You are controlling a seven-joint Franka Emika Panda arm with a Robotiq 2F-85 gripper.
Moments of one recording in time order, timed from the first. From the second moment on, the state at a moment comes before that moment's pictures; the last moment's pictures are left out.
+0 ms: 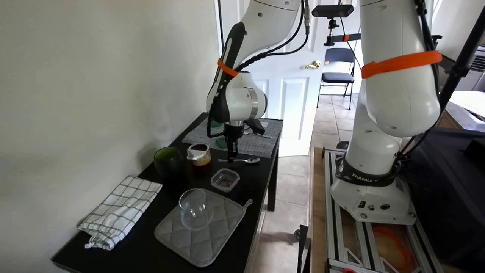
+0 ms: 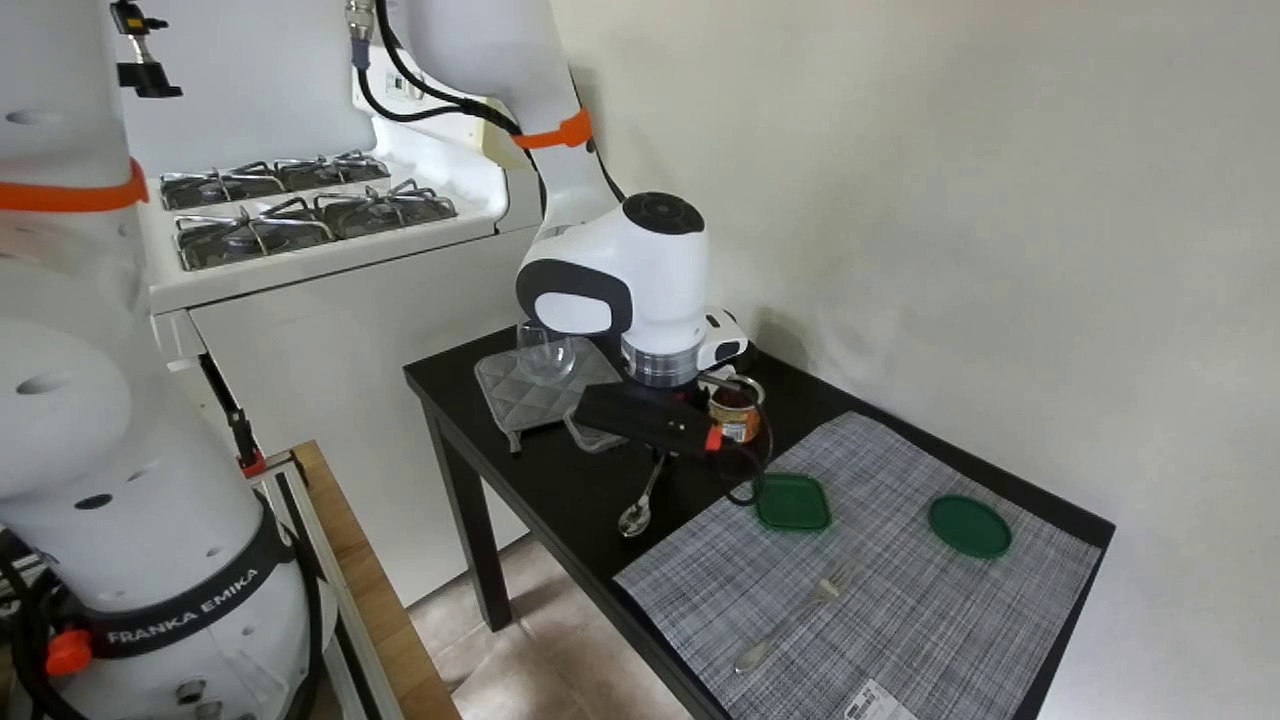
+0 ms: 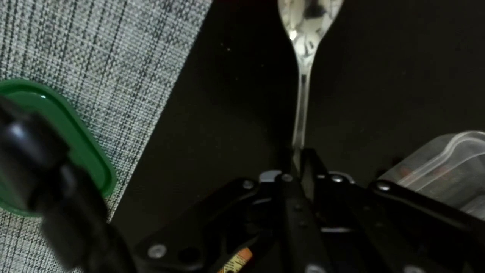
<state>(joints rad) -0.03 0.26 -0.05 -2.59 0.75 2.94 -1.32</state>
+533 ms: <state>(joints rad) -0.02 0.27 -0.06 -2.59 0.74 2.94 -1.32</state>
